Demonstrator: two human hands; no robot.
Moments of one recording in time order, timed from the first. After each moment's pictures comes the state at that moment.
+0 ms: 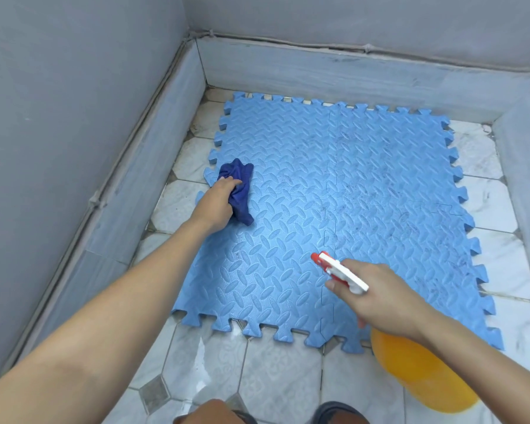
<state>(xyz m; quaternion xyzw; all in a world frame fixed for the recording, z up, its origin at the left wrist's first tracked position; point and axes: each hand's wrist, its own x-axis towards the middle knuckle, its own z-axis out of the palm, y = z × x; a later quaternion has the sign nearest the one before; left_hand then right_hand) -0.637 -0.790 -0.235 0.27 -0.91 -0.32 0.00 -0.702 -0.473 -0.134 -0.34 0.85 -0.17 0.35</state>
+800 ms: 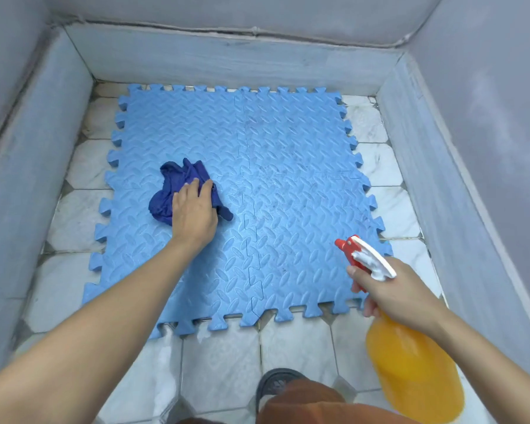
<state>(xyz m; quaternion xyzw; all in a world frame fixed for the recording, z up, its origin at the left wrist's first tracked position) -0.688 -0.673 -0.244 0.24 -0.96 -0.17 0.02 -0.708 -0.345 -0.109 -0.05 0.90 -0.31 0.31</state>
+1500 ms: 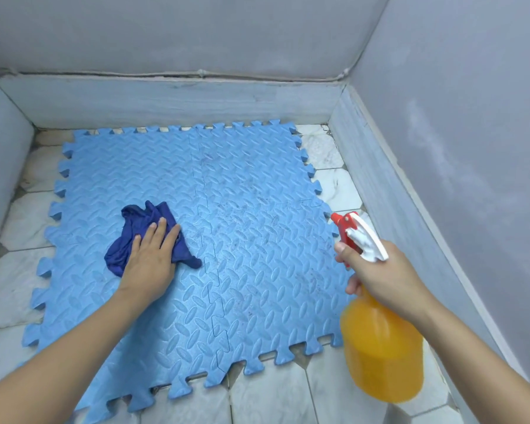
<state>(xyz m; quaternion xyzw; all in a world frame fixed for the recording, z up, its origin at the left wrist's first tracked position) -0.695 -0.684 -0.265 0.14 -0.98 -0.11 -0.04 -0.768 -0.337 -0.087 -0.01 0.89 -0.41 0.18</state>
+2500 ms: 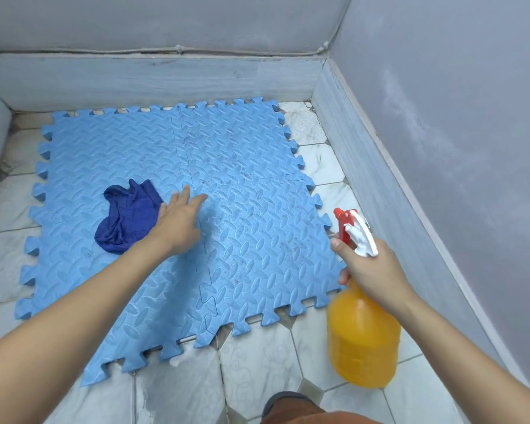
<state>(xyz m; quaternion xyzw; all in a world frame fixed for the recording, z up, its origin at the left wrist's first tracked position) -0.733 -0.621 -0.203 0.12 -0.96 -0.23 -0.14 -0.729 -0.299 -0.115 0.05 0.89 -0.42 0.15</state>
